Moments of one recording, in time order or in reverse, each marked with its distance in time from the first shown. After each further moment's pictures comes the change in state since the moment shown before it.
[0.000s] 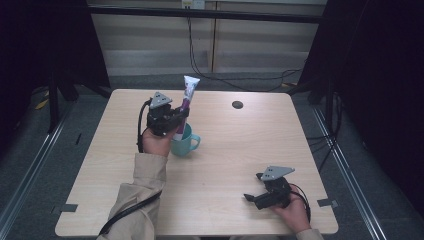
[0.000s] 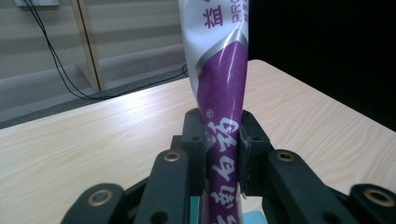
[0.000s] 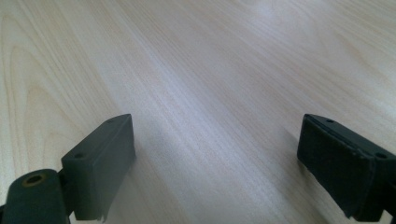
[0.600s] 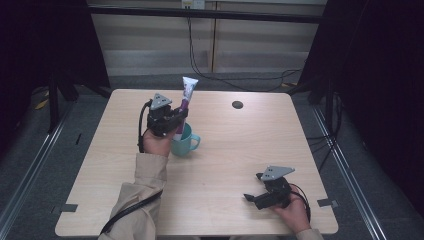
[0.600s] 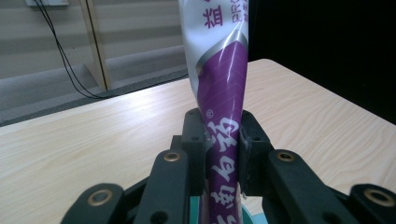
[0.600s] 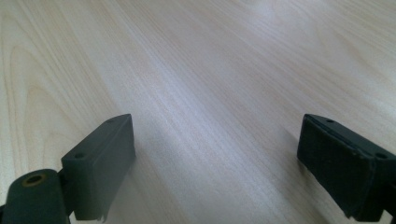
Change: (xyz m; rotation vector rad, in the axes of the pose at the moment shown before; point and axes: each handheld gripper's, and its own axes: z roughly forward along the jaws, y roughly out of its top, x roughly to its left) left arm 0.003 -0.006 0.006 -0.002 0.028 0.007; right arm 0.000 0.000 0.000 -0.001 0.000 0.001
